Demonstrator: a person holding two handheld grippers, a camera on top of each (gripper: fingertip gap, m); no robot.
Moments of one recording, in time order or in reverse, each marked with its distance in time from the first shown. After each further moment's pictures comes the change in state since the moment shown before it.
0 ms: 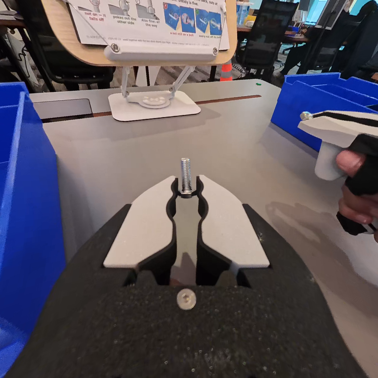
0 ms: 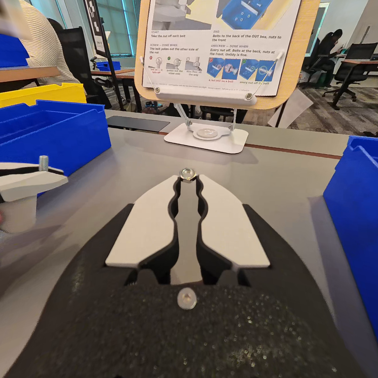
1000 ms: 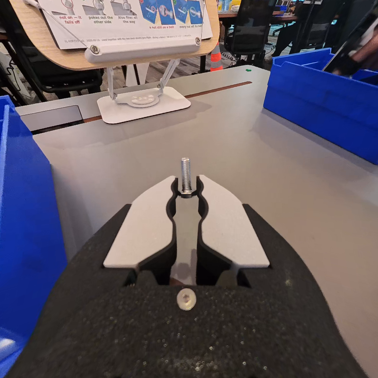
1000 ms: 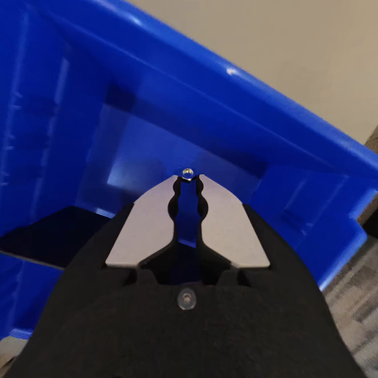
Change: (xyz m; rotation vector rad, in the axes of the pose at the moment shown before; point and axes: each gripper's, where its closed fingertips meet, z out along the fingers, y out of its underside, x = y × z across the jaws) left arm 0.008 0.005 -0.002 -0.028 0.042 0.096; right arm 0.317 0.073 0.009 -1.167 -0.006 -0.093
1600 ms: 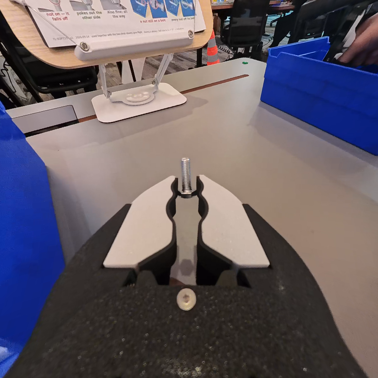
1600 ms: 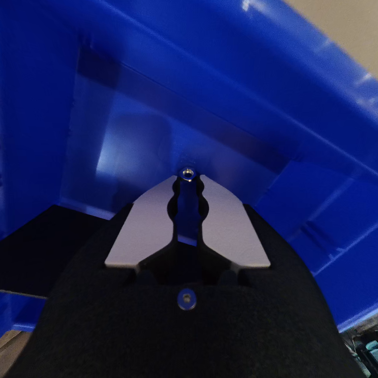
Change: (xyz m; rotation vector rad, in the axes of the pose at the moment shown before) left arm 0.005 0.003 0.001 -0.020 0.014 0.029; right arm -0.003 0.016 0.020 -0.170 -0.006 -0.006
